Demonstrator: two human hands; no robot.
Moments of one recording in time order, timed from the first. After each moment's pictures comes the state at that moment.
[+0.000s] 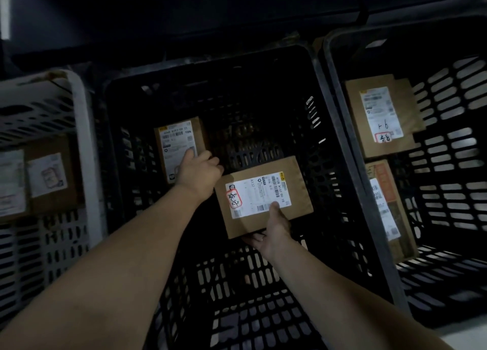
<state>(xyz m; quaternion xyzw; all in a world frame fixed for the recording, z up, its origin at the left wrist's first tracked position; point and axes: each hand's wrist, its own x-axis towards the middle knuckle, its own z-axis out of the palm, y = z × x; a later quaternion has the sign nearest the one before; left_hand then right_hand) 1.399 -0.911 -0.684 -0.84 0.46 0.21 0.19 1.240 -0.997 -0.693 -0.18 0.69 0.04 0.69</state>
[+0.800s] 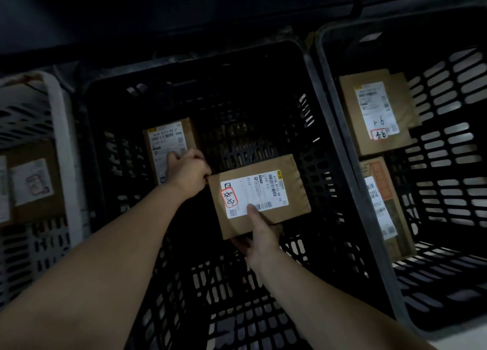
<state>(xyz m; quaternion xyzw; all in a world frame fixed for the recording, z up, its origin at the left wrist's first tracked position) 1.417 -0.902 -0.723 -0.90 0.32 0.30 -0.03 1.239 -0.976 -0.686 -0.14 0.69 -0.02 0.71</state>
